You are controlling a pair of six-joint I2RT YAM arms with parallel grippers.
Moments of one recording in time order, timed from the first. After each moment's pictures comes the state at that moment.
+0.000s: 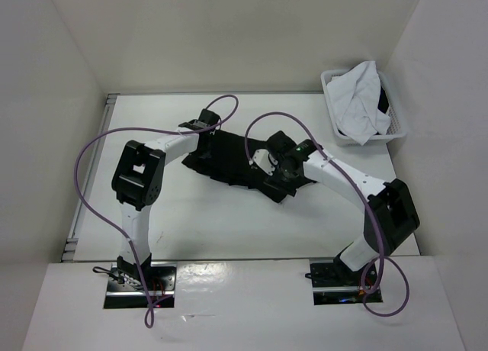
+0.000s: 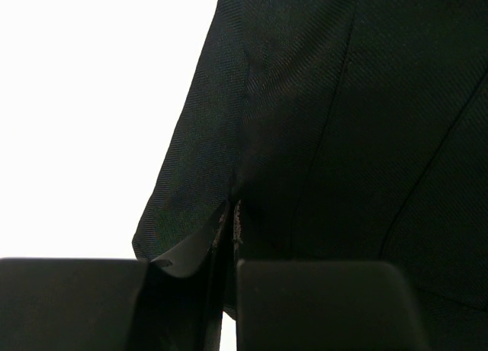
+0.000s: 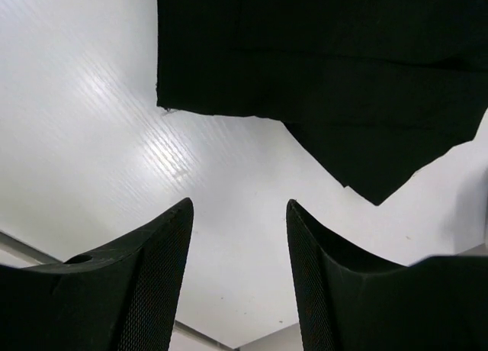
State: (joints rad) left arm -0.38 2.08 1.50 -0.51 -0.31 -0.16; right arm 0.63 1.55 1.17 -0.91 0.12 -0.51
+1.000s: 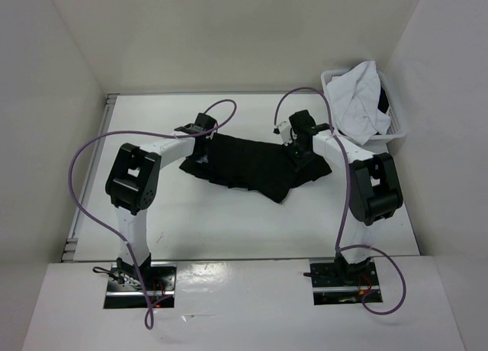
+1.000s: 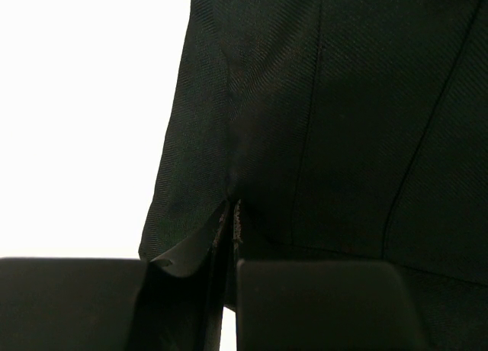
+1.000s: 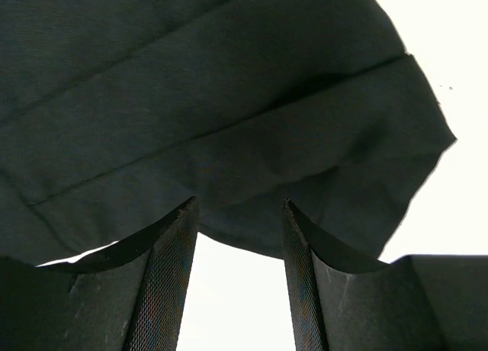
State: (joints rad) left arm -0.37 2.02 1.40 -0.48 -0.28 -0.11; right arm 0.31 1.79 1.27 -0.64 0.00 -0.35
